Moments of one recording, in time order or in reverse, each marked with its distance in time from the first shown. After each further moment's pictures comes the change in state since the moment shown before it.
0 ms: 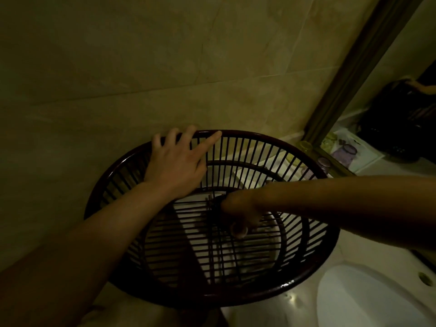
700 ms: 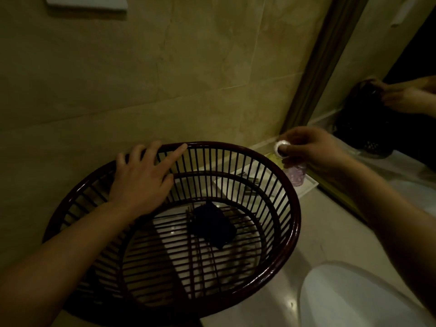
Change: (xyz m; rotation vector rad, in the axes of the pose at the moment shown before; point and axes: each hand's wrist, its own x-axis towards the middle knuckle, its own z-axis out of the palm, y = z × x) left_hand 0.000 0.001 -0.002 0.054 -0.029 -0.012; right_hand -0.151 0.135 0.049 1.320 1.168 0.265
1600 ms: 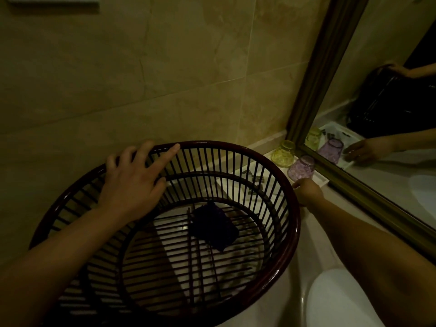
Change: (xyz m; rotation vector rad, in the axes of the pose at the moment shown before) left_hand 0.001 0.003 -0.002 0.032 -0.041 -0.010; right_hand 0.069 0.203 0.022 -0.401 0.233 0.521
